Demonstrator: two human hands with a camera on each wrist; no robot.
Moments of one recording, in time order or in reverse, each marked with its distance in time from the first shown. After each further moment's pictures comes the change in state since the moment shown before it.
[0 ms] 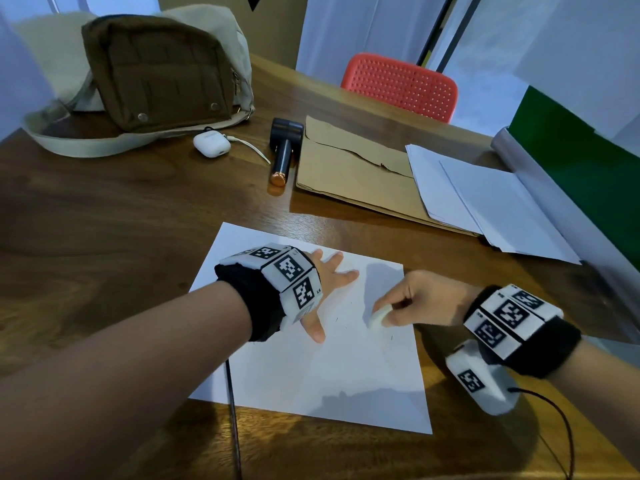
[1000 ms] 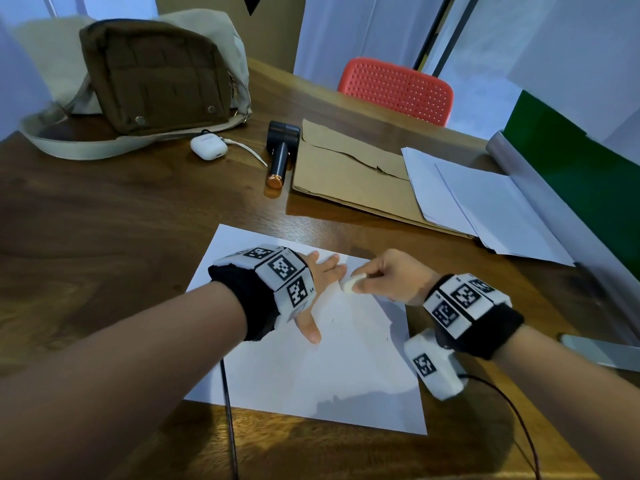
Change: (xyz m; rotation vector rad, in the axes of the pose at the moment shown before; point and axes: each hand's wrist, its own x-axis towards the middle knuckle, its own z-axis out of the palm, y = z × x) left_hand 0.007 -0.006 0.005 -0.061 0.044 0.006; right_hand 0.030 -0.014 -0.003 0.136 0.293 0.017
